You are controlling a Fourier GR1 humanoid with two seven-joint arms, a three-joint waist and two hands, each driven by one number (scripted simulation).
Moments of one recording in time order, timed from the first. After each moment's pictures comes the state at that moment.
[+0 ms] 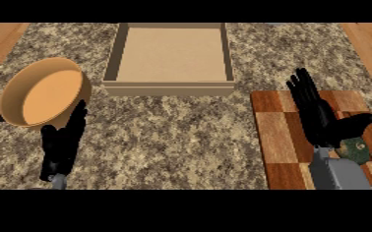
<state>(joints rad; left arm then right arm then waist) 0.03 0.30 -0.12 -1.41 0.12 0.22 0.11 -0.15 -0.20 -0.04 -1.35 -0.26 0.02 -0.12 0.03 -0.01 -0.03</state>
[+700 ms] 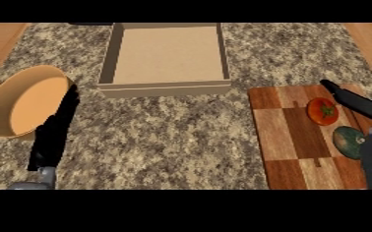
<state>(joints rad) -0.01 0.37 -0.13 -1.51 0.01 0.24 0.08 -0.27 -0.32 -0.33 -1.33 -0.12 -0.27 -0.41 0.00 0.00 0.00</state>
